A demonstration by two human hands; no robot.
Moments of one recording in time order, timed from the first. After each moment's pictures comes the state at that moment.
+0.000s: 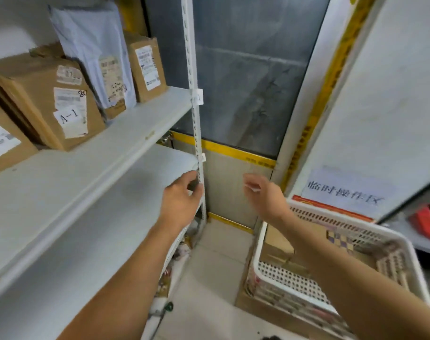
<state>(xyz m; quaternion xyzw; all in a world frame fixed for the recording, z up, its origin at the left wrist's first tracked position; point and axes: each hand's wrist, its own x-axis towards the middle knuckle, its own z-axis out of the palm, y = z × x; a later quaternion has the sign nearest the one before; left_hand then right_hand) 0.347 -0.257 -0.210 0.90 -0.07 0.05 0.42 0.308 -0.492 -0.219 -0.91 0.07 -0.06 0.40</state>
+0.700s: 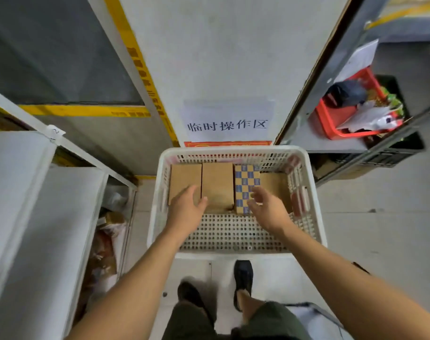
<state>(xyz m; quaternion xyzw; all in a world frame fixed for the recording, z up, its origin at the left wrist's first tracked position) 0.262 -0.649 -0.386 0.90 -0.15 -0.27 0.30 0.126 -0.848 -0.416 -0.81 0.35 0.08 0.46</state>
